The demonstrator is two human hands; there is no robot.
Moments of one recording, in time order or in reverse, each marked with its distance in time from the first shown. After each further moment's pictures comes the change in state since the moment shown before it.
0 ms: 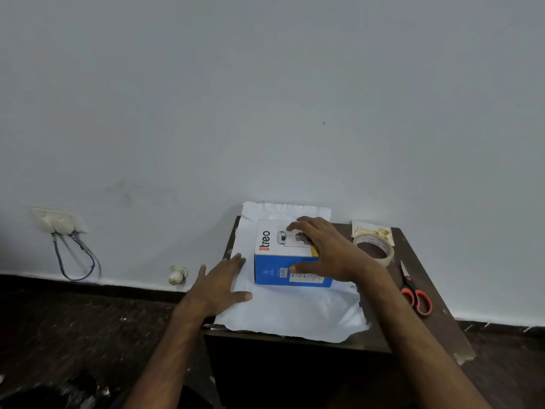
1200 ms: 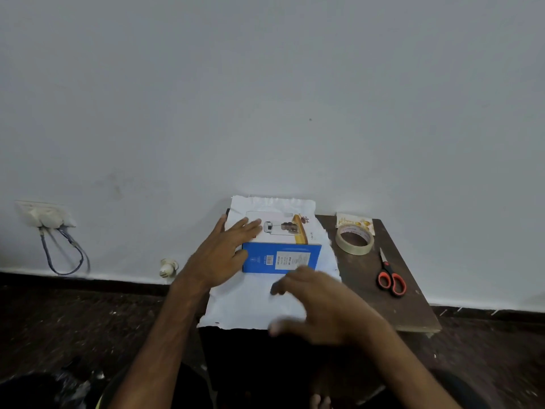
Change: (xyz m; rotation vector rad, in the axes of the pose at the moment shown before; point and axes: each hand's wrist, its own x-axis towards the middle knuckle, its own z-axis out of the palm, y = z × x) left_hand -0.008 0.036 -0.029 -0.043 0.278 0.343; right_hand -0.106 -0.089 -0.003 -0.089 -0.270 -0.049
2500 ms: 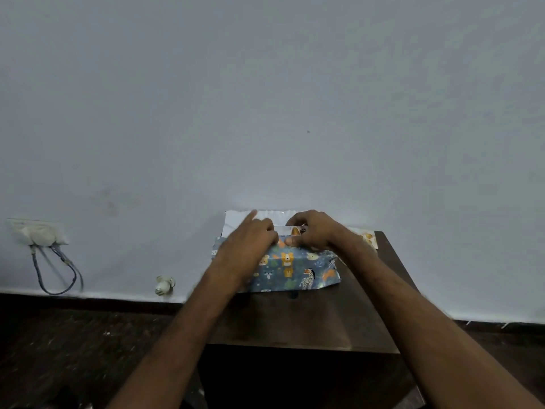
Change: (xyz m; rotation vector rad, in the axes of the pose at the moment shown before) left_hand 0.045 0.057 -0.019 0.440 0.043 0.103; right_hand 0.123 0.096 -0.062 0.343 0.205 0.363
